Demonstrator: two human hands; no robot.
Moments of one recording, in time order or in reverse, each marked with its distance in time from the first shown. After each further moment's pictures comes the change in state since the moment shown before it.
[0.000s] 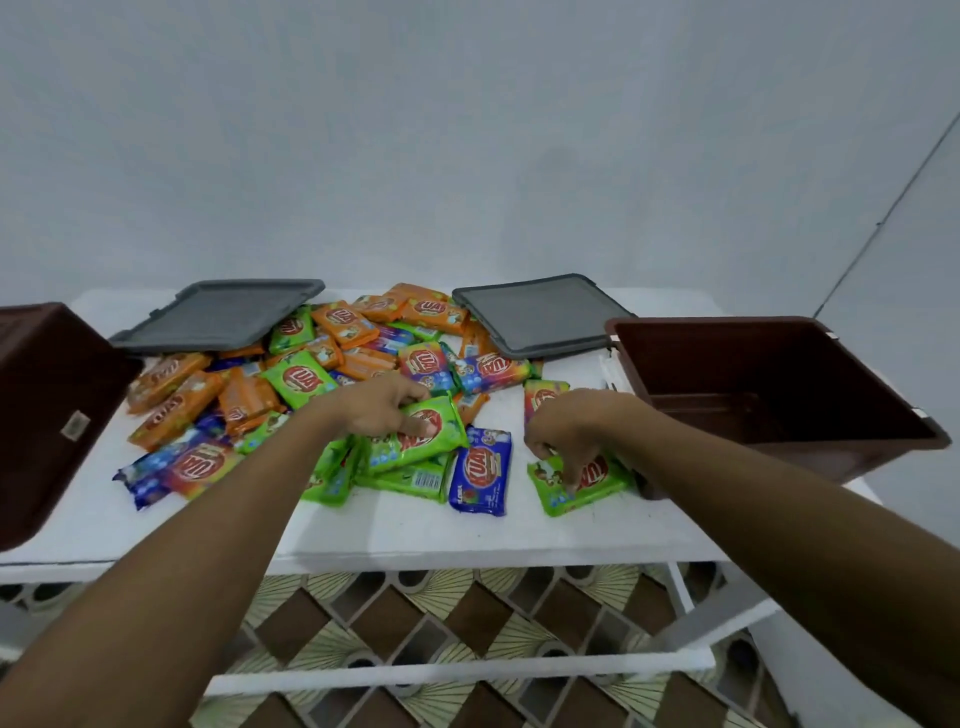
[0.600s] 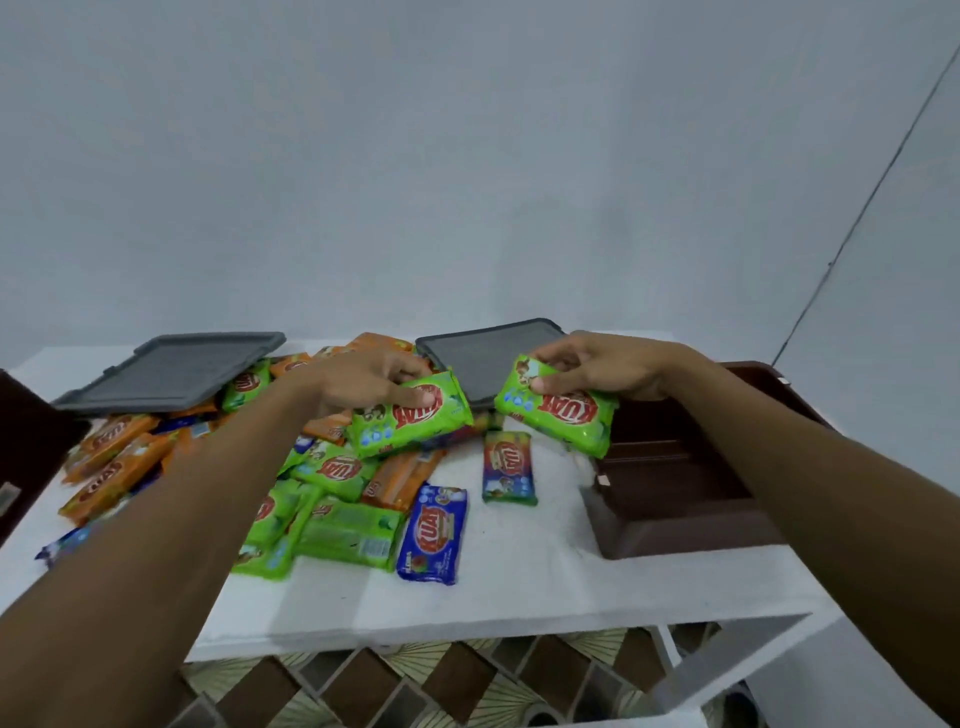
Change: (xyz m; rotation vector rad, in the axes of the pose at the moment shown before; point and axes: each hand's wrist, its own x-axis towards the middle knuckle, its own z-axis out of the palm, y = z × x) left_hand 0.019 0.081 -0.051 -0.136 0.024 0.150; right_hand -0.081 0.100 -0.027 1.386 0.387 -0.180
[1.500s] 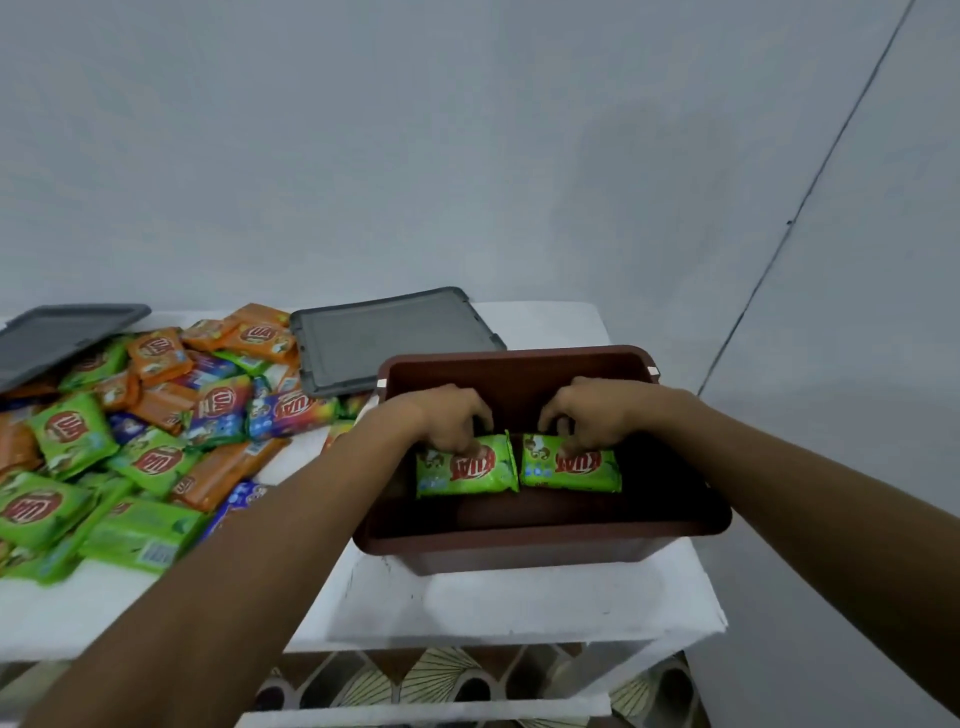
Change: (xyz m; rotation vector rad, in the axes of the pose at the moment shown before) left_hand 0.190 0.121 0.200 0.640 -0.222 -0.089; right_hand -0.048 0.179 -0.134 -0.968 -0.171 0.115
